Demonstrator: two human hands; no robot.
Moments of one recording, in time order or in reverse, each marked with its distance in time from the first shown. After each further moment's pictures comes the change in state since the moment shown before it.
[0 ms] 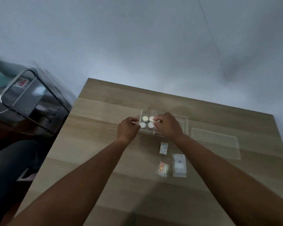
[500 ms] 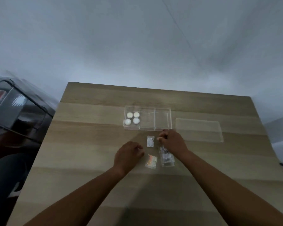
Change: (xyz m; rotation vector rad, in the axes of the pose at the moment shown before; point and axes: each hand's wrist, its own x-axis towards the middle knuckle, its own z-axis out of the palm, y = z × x) left_hand -0.091 -0.039 0.043 0.416 -0.217 0.328; right_hand -0.079 0.083 0.005 0.104 -0.041 0.176
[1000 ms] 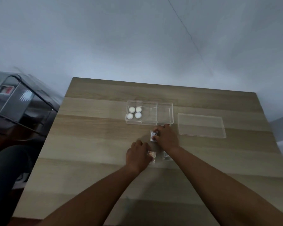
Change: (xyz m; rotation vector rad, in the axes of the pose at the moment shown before) left_hand -0.015 0.019 0.038 0.306 -0.076 0.004; right_hand 0.003 -0.009 0.034 -0.115 -0.003 0.030
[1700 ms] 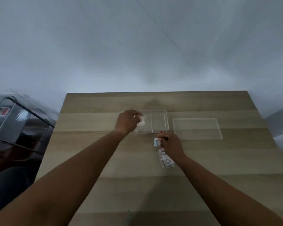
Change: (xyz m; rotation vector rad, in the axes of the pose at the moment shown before) left_hand 0.098 0.021 -0.128 -0.470 0.088 -0.046; right_hand -0.026 0.008 -0.031 0.539 0.154 0.110
